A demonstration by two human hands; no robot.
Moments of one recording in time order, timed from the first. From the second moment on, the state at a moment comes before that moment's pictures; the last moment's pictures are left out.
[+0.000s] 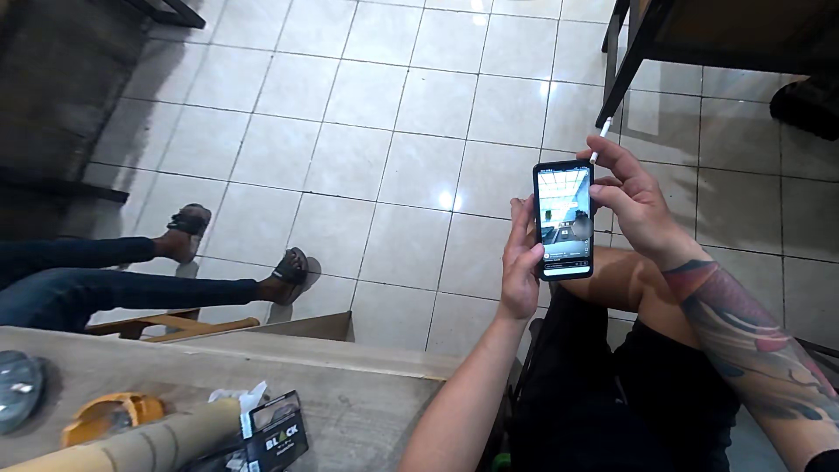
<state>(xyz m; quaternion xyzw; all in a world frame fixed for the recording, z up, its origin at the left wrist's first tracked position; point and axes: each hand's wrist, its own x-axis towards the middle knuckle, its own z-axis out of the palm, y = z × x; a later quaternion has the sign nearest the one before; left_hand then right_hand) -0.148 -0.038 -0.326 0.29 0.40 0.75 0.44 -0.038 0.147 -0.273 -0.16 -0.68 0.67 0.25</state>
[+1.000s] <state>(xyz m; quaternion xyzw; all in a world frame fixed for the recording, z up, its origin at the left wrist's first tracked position) -0.148 -0.037 -0.326 0.29 0.41 0.75 0.44 -0.036 0.146 -0.274 -0.15 -0.68 0.67 0.25</state>
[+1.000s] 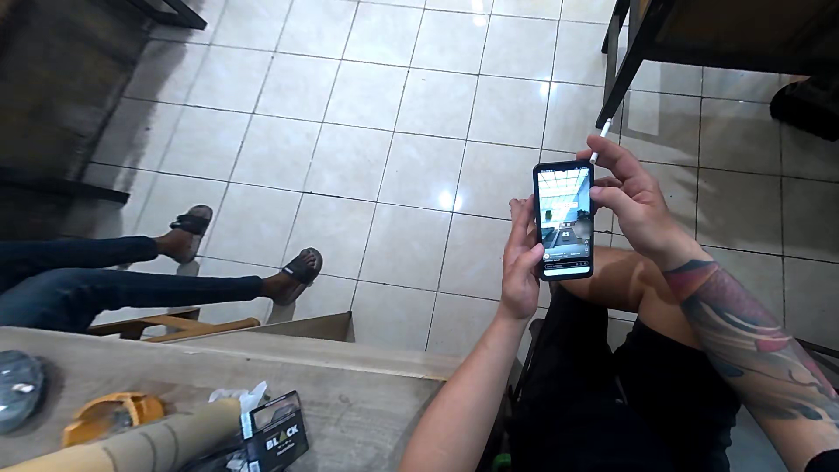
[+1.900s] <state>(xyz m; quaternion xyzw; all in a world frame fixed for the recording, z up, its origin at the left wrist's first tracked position) -0.148 -0.037 -0.327 0.29 0.40 0.75 0.44 -0.038 0.149 -0.276 -0.15 -0.68 0.67 0.26</state>
